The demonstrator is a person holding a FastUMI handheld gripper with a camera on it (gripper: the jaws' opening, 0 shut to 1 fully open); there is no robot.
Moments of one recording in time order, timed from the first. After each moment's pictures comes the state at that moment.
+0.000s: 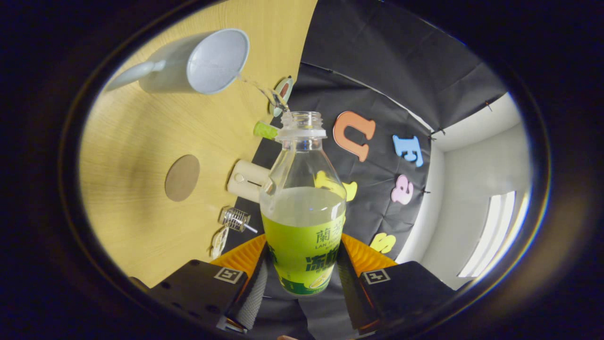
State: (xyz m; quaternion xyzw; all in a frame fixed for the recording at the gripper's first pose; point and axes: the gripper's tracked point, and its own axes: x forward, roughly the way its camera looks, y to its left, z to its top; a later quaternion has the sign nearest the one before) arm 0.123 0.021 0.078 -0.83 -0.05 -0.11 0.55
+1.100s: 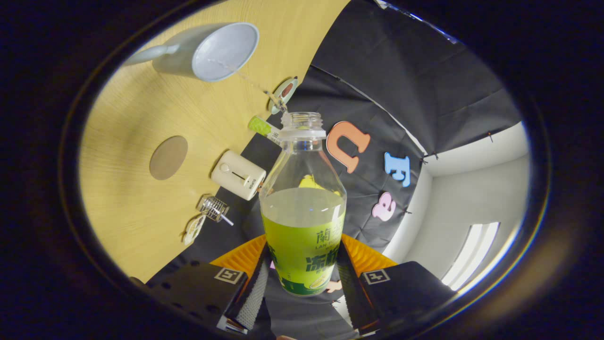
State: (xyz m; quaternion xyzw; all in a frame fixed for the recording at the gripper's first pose) arm 0.115 0.041 0.107 -0.87 -0.09 -0.14 0.47
